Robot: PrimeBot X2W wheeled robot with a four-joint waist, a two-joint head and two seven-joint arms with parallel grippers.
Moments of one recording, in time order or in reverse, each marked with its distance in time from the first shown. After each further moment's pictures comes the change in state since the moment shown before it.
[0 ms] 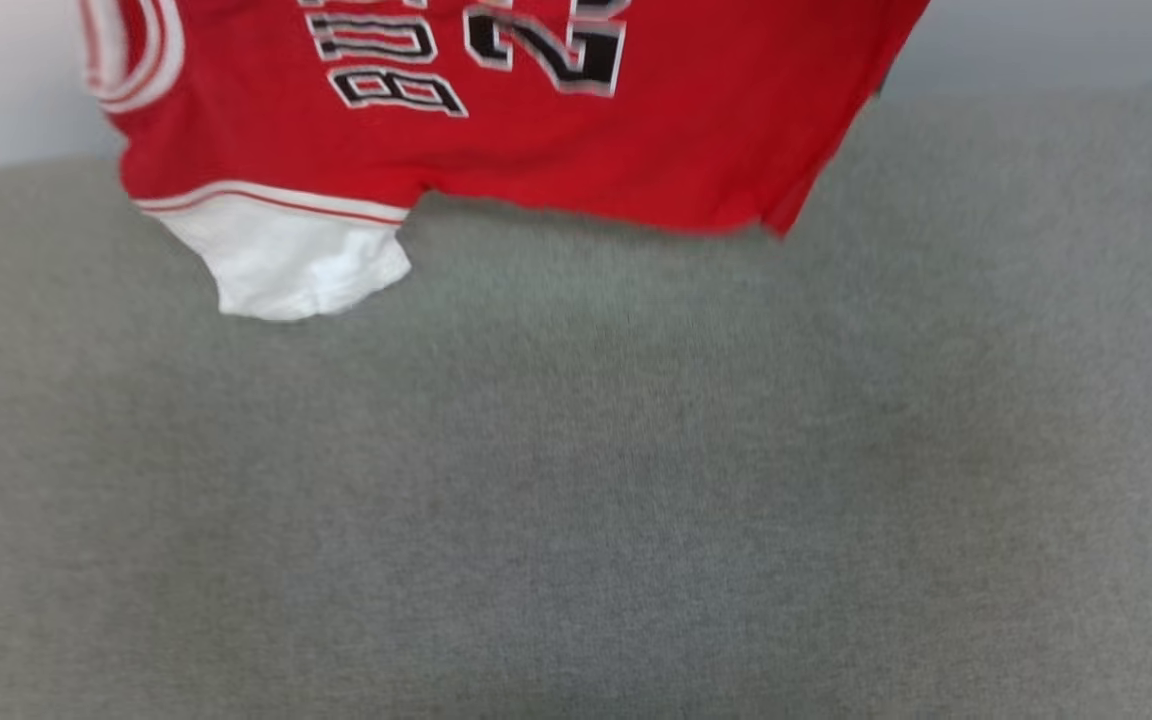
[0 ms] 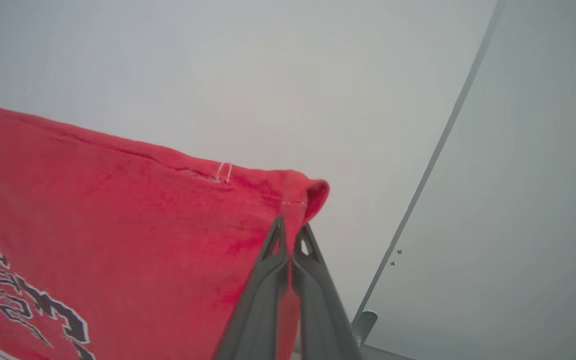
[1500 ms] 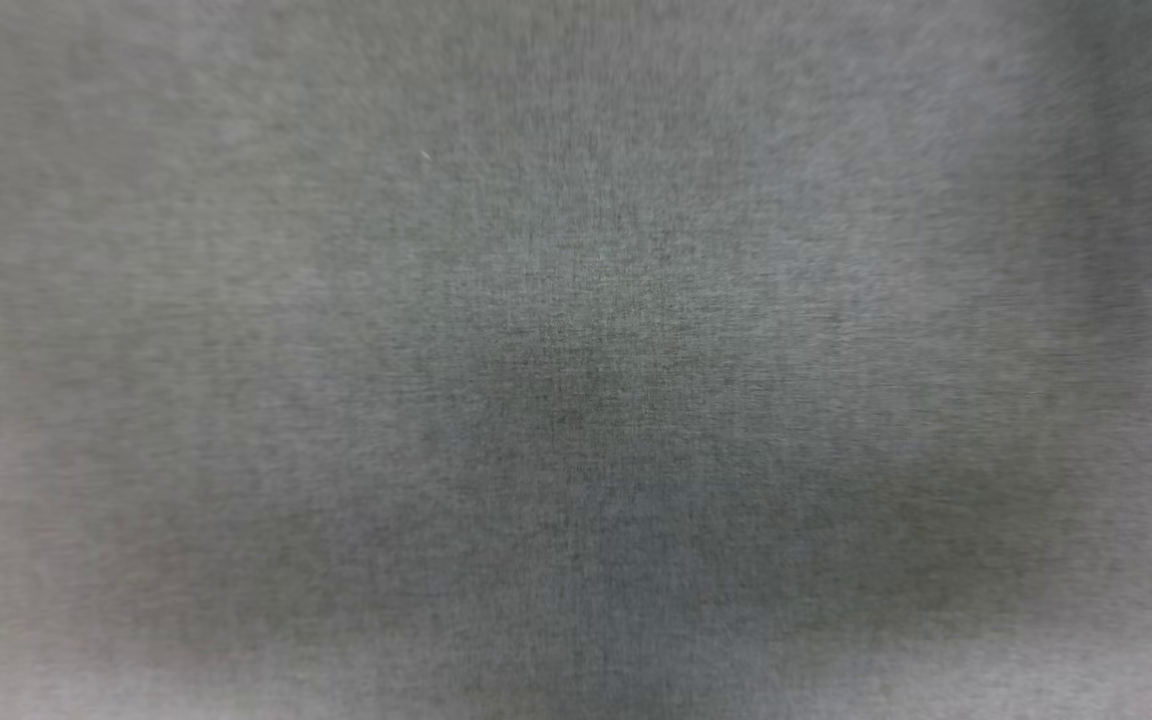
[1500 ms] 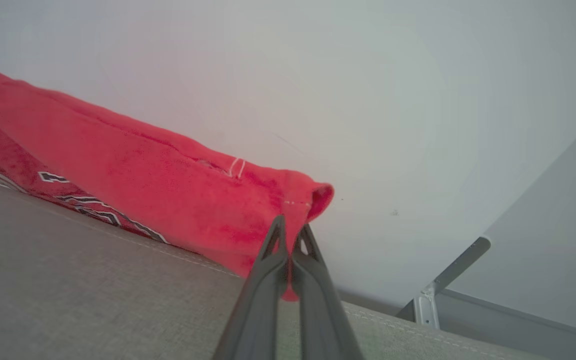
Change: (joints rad) left arm -0.127 -0.077 -0.071 0.198 0.025 -0.036 -0.345; right arm -0.172 0.099 -0.063 0.381 -0.219 0.000 -0.486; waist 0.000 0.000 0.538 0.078
